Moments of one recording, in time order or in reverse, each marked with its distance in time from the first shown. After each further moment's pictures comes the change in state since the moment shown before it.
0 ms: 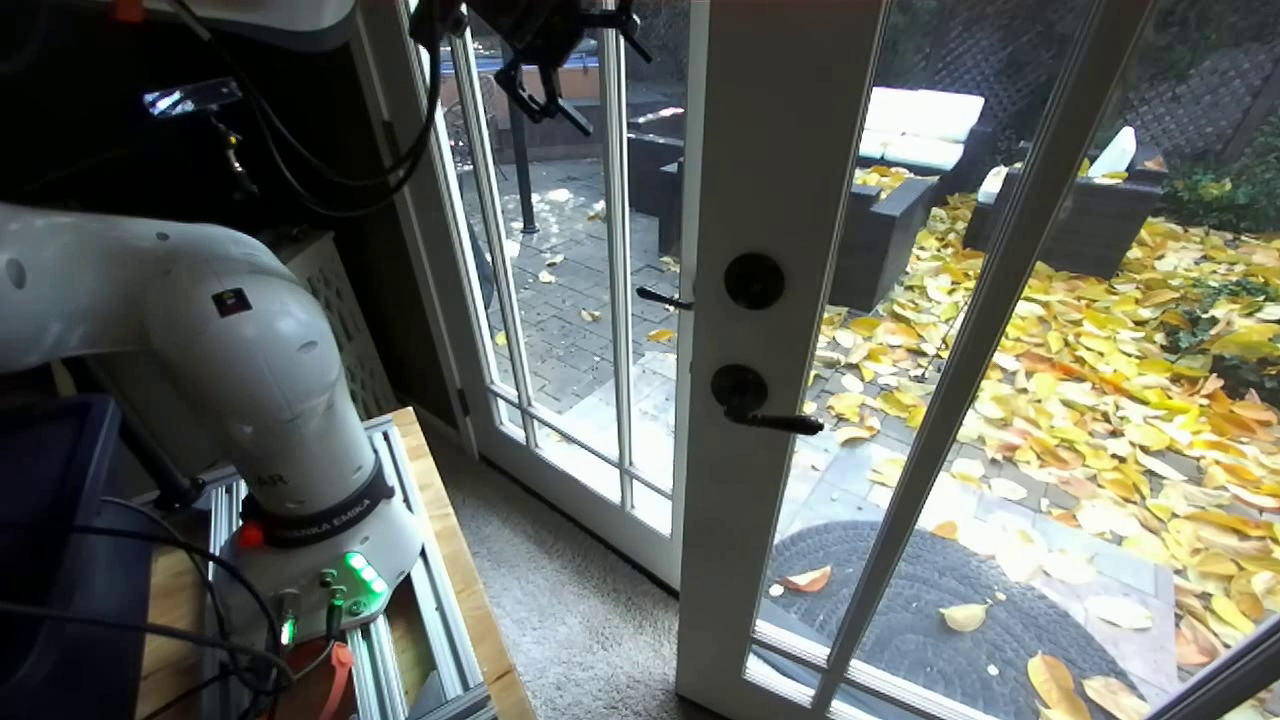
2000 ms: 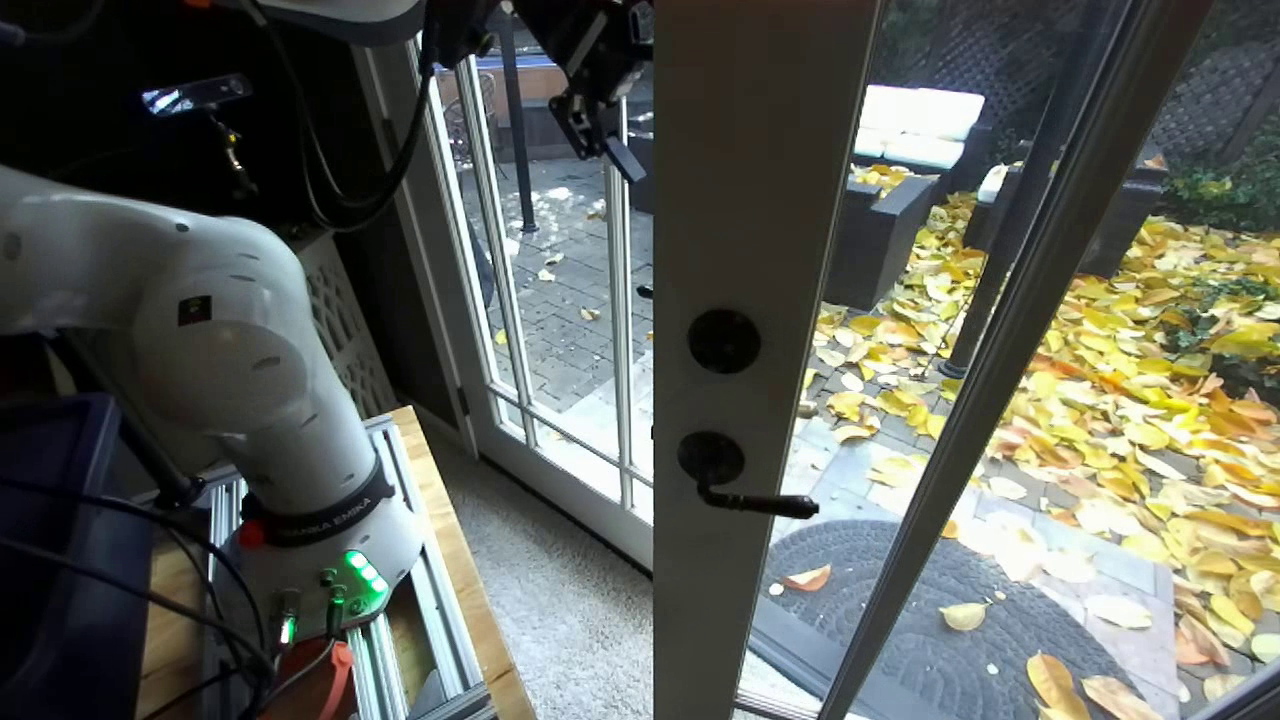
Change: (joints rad) arm -0.215 0.112 0.002 0.073 -0.126 -0.261 0.287
